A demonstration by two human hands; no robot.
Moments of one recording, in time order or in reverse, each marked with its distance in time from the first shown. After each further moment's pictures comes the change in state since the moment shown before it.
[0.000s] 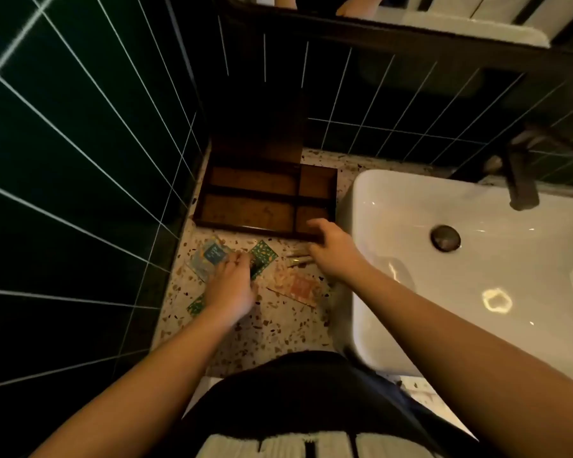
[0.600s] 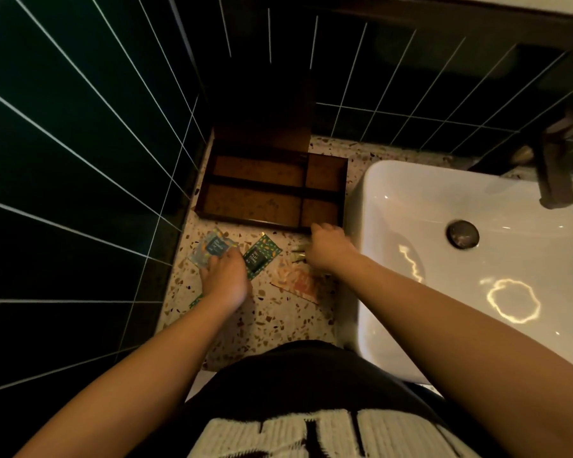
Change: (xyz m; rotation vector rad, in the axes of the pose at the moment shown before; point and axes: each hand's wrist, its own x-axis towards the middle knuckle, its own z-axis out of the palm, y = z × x) left_hand 0.020 -0.003 0.000 0.090 -0.070 -0.228; right_hand 0.037 0.003 0.024 -0.522 -0.271 0.137
